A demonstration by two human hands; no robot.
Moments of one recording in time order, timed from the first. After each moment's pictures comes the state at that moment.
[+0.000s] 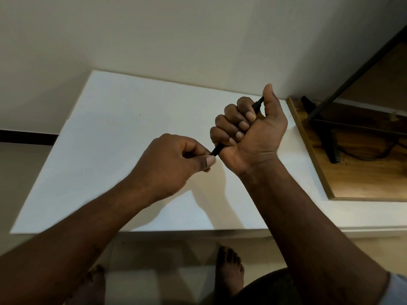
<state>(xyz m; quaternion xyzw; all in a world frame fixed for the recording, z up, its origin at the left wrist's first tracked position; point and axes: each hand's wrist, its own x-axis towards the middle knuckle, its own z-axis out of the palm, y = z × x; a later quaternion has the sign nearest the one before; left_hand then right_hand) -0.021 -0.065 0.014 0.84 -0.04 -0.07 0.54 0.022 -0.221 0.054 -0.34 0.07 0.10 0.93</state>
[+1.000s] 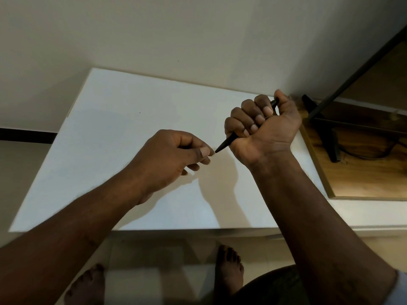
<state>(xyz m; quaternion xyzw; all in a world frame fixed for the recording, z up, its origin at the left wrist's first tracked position) -0.016 -0.059 0.015 0.78 -0.01 -0.13 0.62 0.034 -0.238 0.055 -0.27 0.12 0.06 0.95</state>
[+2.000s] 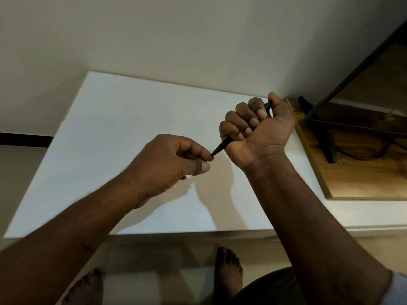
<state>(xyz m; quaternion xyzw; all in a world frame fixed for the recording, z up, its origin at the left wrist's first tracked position) -0.017 -0.059 0.015 0.78 -0.03 -0.14 0.61 0.033 -0.236 0.055 -0.28 0.12 0.06 0.95</state>
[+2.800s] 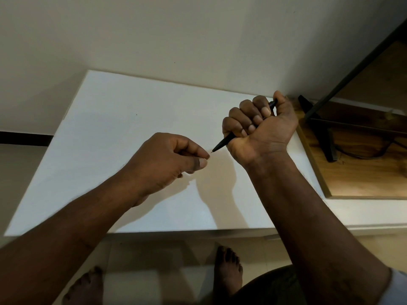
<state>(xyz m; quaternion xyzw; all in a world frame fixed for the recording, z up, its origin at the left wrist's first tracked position) -0.013 -0.056 0.010 0.79 -0.02 -0.14 0.60 0.035 -0.239 0.056 -0.26 0.13 0.05 0.95</state>
